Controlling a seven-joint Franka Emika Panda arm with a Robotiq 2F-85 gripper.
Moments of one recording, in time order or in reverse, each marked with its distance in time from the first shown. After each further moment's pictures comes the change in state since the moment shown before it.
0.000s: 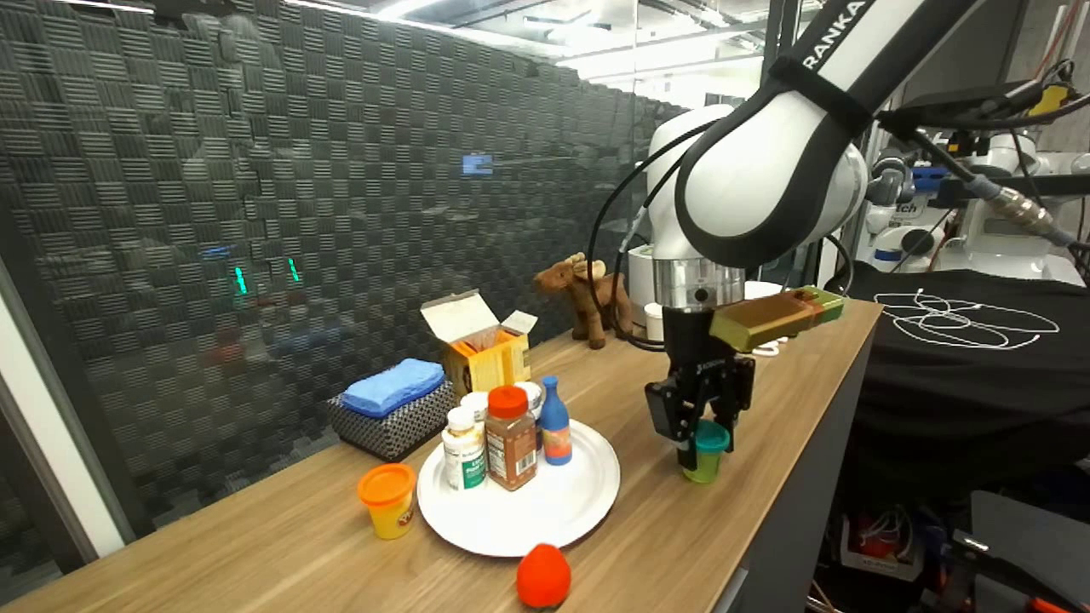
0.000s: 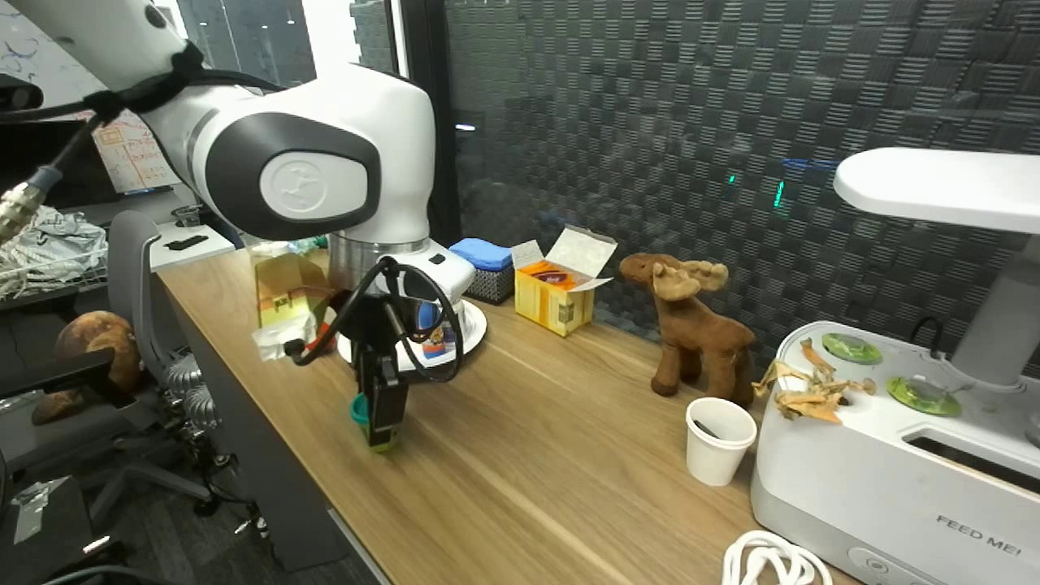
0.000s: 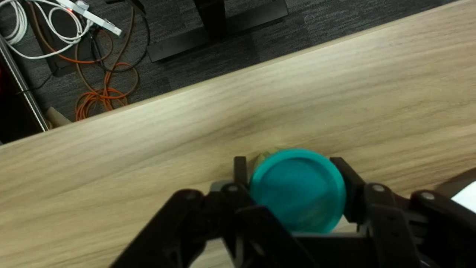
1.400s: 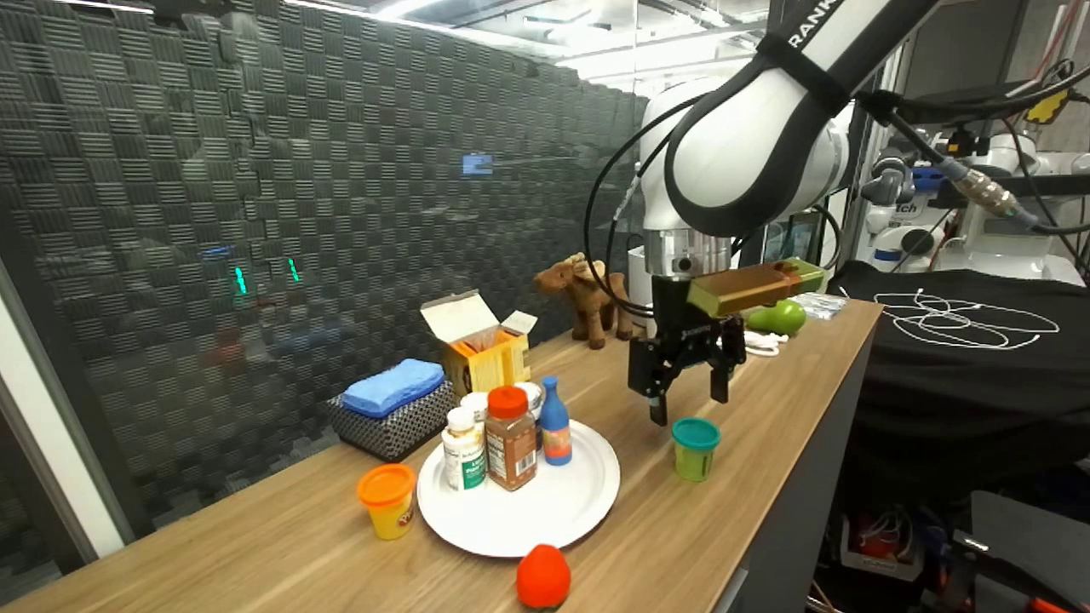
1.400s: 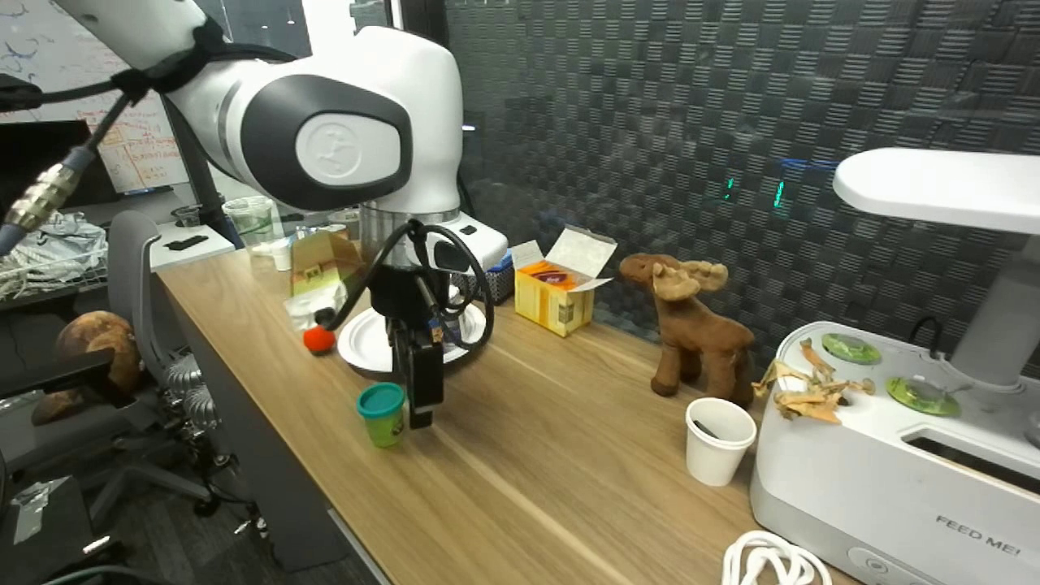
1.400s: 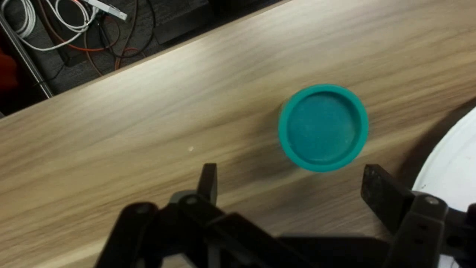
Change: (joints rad) arm -0.010 0.000 -0.032 0.071 -0.053 -0.023 0.075
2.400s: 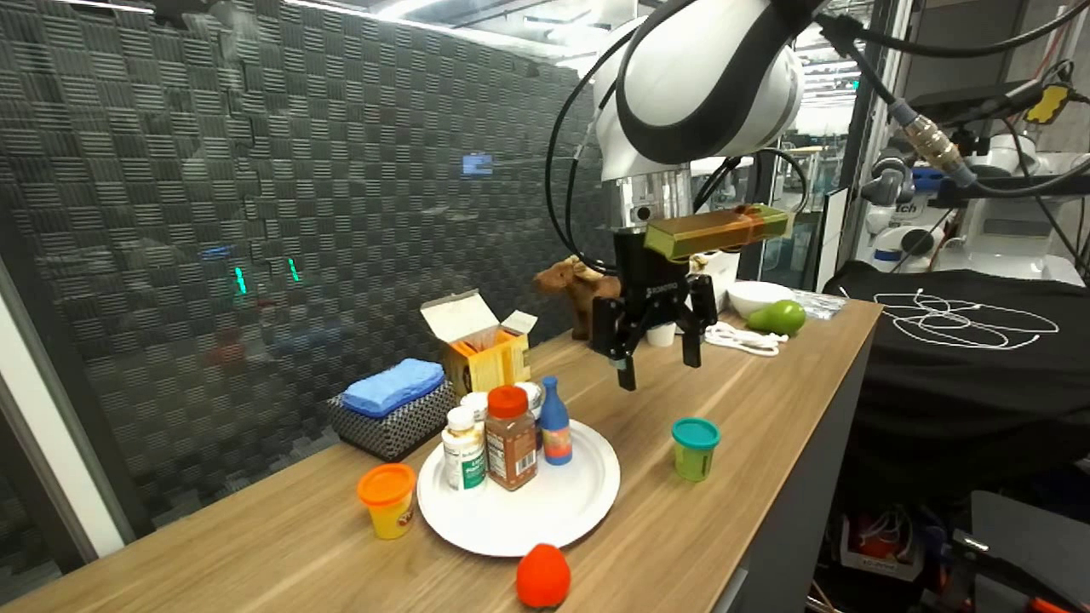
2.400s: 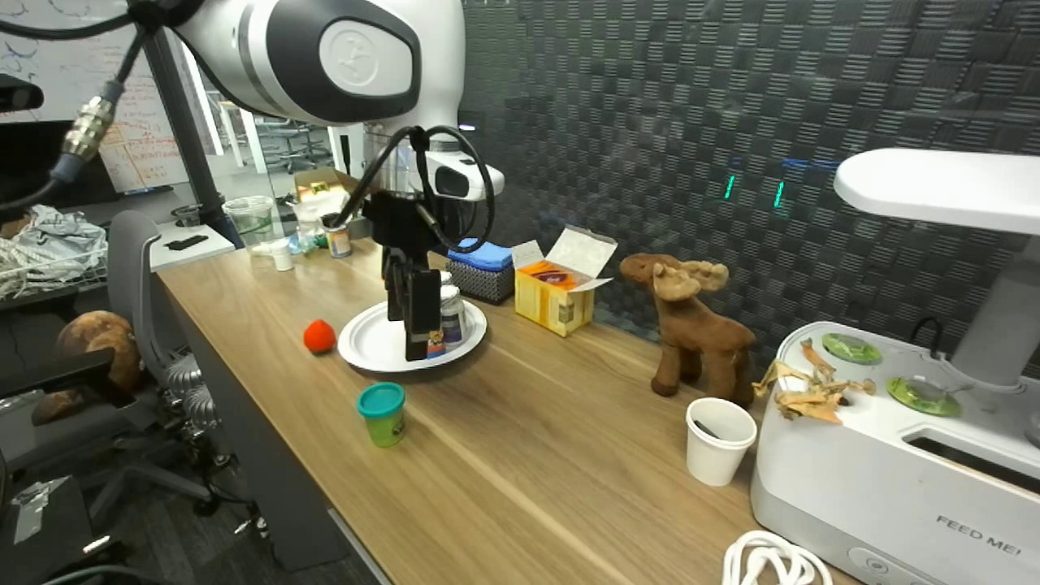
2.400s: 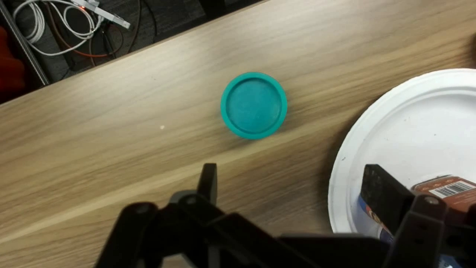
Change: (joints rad) arm 0.032 -0.013 0.030 0.152 -0.002 -0.205 0.049
